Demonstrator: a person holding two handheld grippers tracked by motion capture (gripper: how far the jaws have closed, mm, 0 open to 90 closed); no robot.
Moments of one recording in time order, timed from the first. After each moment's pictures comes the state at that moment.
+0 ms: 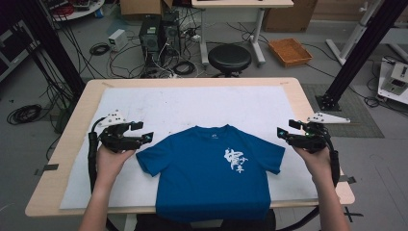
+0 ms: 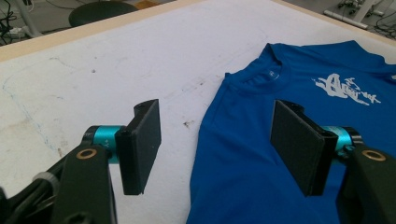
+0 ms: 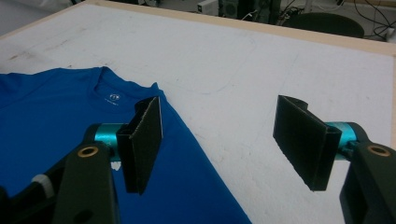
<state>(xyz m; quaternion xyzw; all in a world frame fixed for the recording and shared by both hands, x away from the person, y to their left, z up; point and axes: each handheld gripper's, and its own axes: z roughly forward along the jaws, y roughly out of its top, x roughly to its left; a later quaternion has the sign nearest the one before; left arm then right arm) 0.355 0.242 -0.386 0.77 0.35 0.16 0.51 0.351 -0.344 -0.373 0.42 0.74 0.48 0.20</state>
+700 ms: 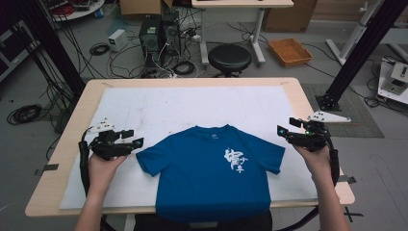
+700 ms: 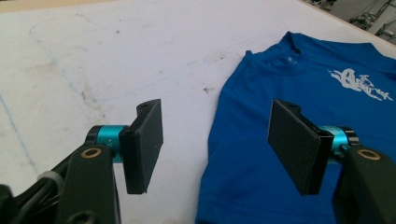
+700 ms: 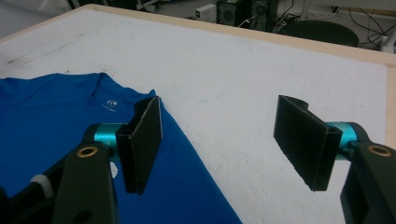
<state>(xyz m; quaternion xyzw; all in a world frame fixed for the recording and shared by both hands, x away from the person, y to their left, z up) 0.342 0.277 -0.411 0.75 0.41 0.14 0.50 0.353 -0.344 -0.370 0.42 0.74 0.48 0.21</state>
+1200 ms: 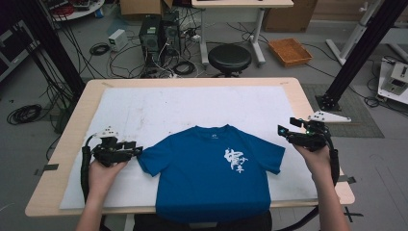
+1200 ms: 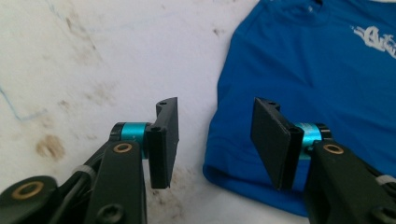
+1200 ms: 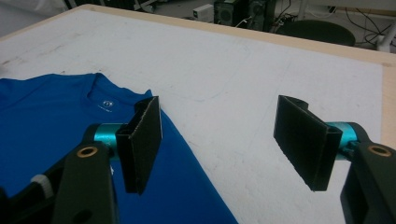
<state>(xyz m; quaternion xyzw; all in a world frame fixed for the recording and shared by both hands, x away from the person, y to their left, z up) 0.341 0.275 -0.440 0.77 0.44 0.09 0.45 0.354 -0.346 -0.371 0.43 0.74 0.48 0.21</state>
